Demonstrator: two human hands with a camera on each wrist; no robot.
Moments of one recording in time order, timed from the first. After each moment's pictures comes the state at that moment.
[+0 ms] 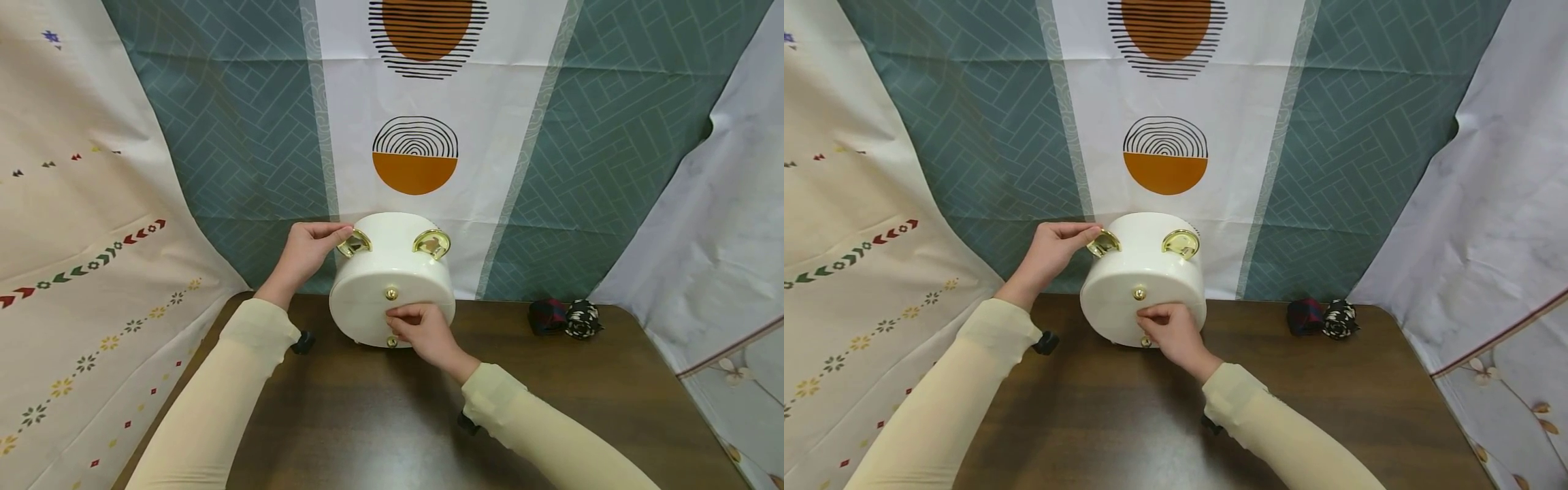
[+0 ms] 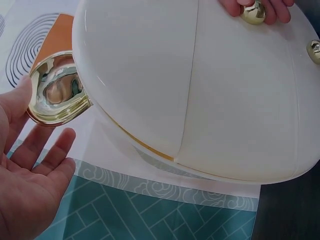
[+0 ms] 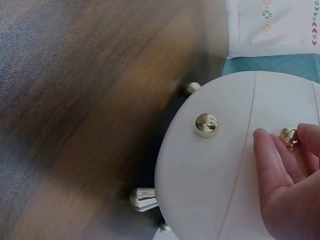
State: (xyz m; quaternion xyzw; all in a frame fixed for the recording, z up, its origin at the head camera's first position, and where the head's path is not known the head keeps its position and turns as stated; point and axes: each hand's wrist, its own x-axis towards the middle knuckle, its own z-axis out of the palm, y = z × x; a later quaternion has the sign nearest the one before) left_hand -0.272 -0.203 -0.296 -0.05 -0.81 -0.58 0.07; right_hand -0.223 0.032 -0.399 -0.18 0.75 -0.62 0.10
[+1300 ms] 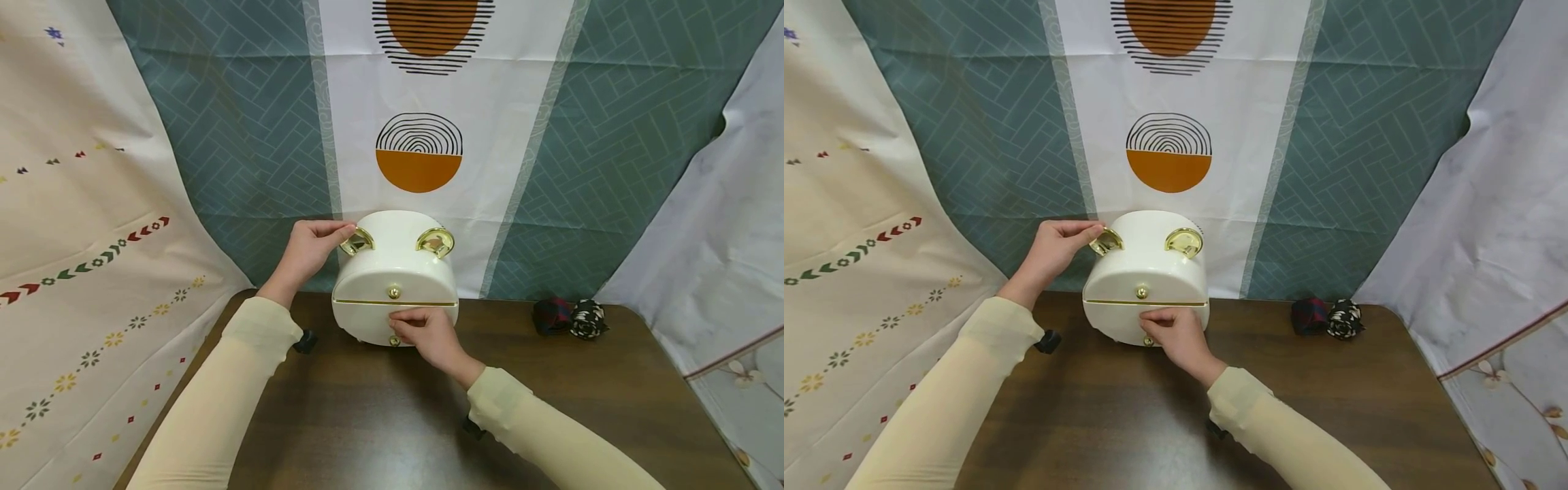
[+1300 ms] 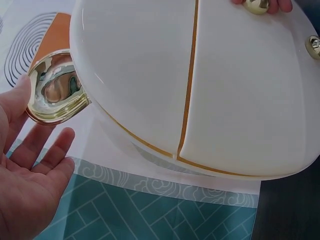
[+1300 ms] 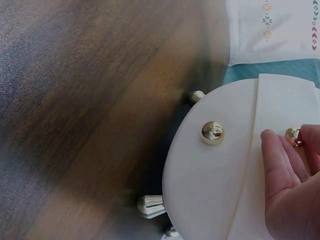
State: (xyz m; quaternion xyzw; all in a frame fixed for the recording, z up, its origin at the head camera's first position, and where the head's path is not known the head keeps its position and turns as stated) left_hand -0.272 -0.204 -0.298 -0.07 -0.82 -0.57 0.07; right_hand -0.219 0.034 -0.402 -0.16 0.75 -0.63 0.10
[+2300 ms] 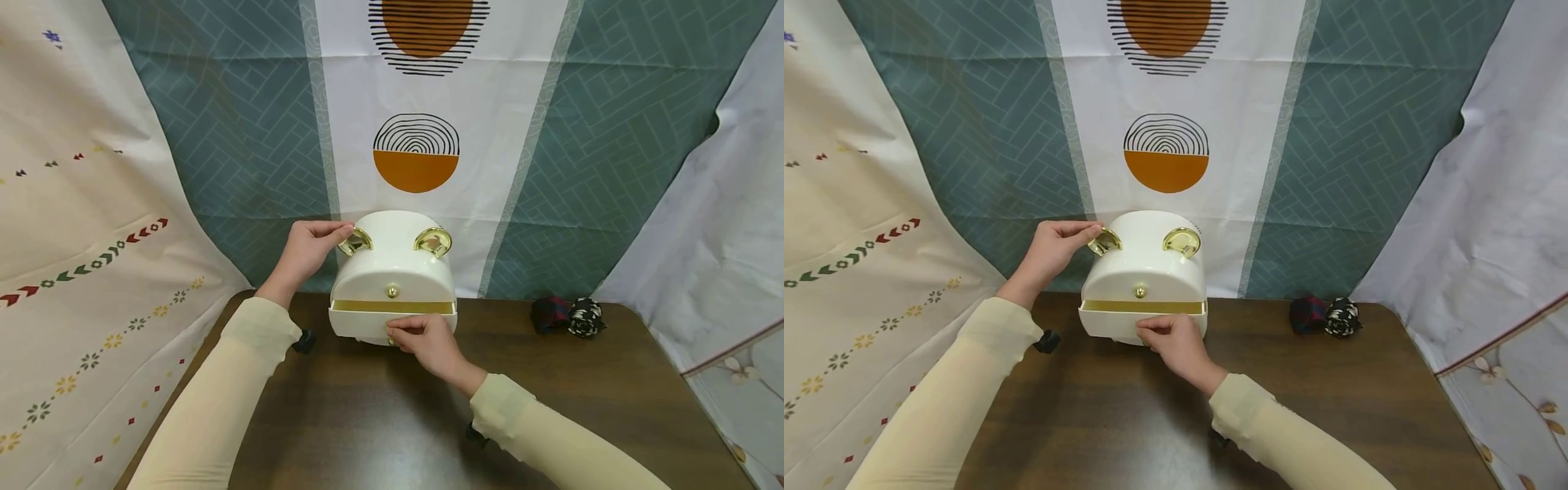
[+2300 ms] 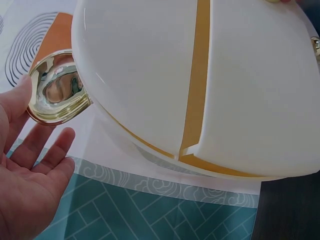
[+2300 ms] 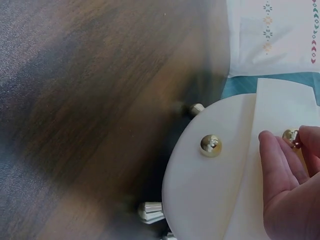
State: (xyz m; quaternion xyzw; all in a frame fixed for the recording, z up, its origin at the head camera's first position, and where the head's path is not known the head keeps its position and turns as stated) left_hand -0.292 -0.212 -0.320 -0.06 -0.82 -0.57 0.08; right_hand -0.202 0.035 -0.397 -0.16 0.77 -0.61 0.10
